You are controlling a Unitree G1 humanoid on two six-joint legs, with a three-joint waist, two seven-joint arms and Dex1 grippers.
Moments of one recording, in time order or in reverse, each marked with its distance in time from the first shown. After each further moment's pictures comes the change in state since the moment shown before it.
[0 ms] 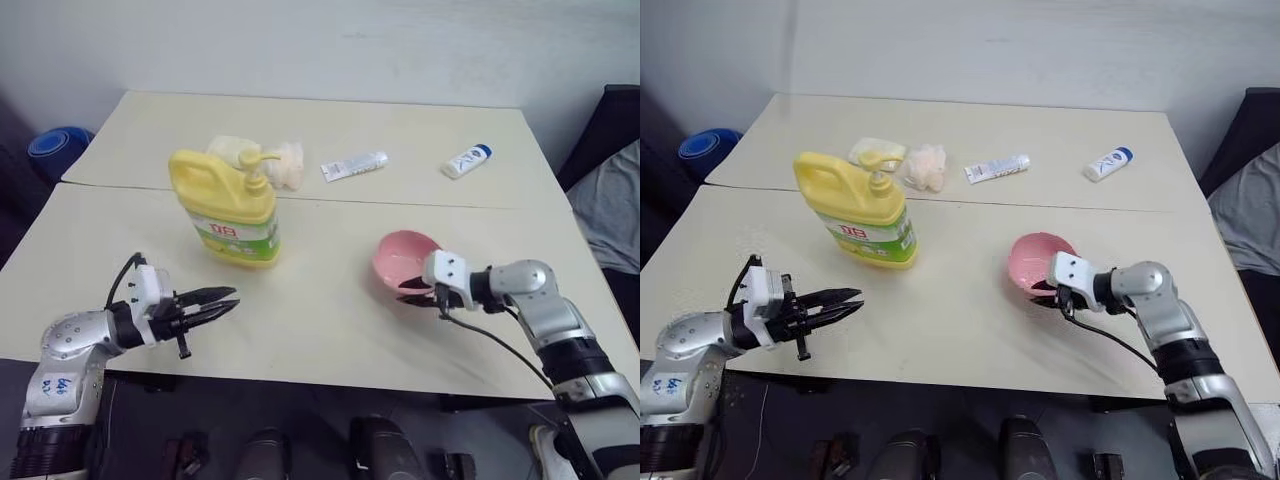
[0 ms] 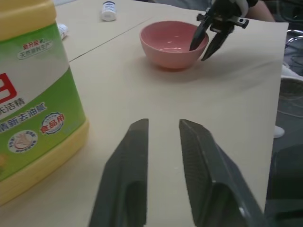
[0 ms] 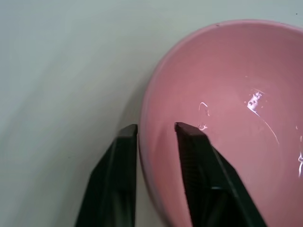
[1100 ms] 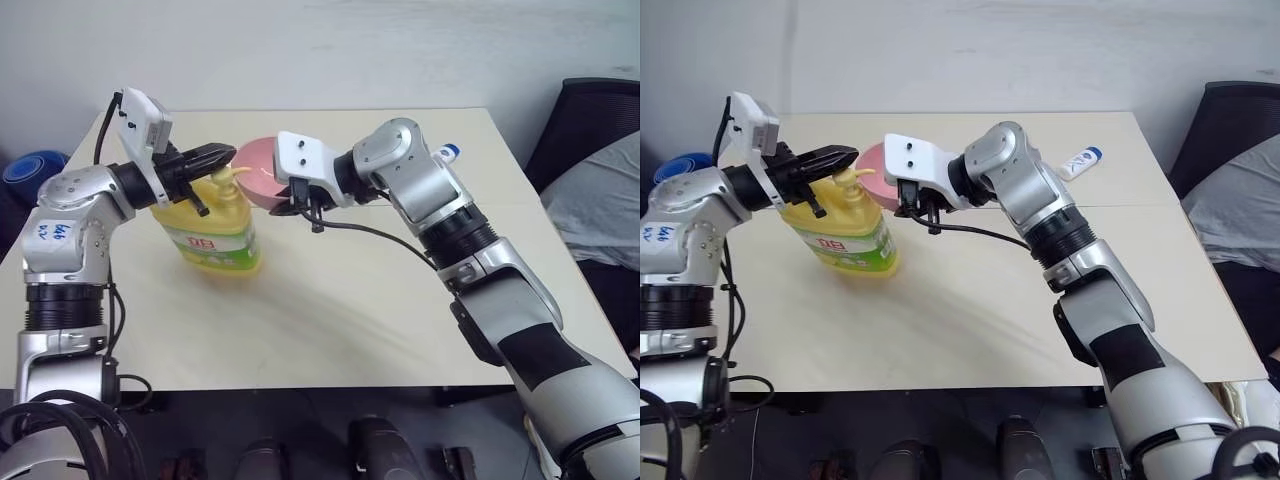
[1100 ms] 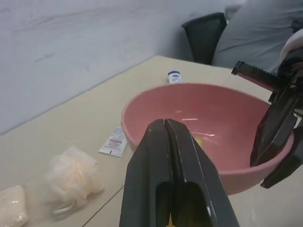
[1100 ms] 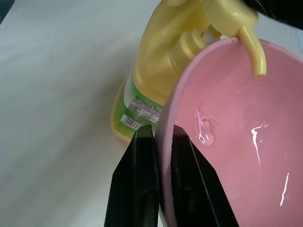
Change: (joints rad) left arm -0.739 0.010 -0.100 0.312 0.011 0.340 0.259; right arm -0.812 0.431 0.273 0.176 -0.131 0.365 -0.001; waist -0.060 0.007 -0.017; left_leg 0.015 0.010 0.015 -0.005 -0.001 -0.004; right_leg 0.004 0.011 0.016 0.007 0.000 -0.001
